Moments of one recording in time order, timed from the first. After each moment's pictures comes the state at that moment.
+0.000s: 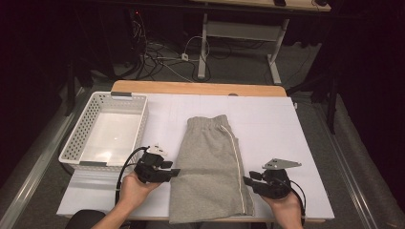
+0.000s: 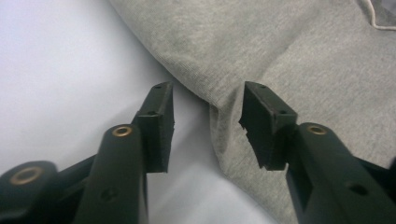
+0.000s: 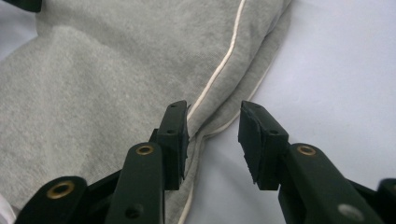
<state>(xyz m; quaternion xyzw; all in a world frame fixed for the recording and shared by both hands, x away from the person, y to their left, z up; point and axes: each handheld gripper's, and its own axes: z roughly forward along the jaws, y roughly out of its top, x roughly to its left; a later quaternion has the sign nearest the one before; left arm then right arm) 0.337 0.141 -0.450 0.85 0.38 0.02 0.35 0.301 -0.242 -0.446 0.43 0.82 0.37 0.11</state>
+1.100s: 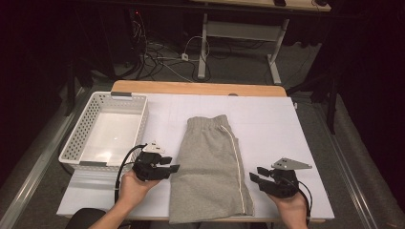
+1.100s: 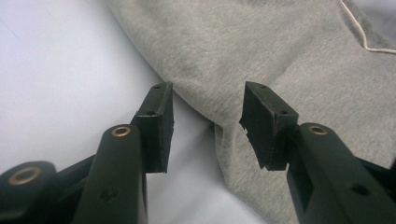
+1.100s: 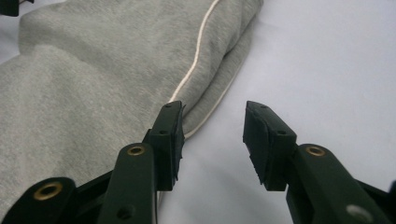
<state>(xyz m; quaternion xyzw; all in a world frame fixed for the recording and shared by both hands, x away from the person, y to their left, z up) 0.336 0.145 -0.442 0.84 0.38 0.05 0.38 0.300 -0.259 -0.444 0.43 0.80 0.39 0.15</state>
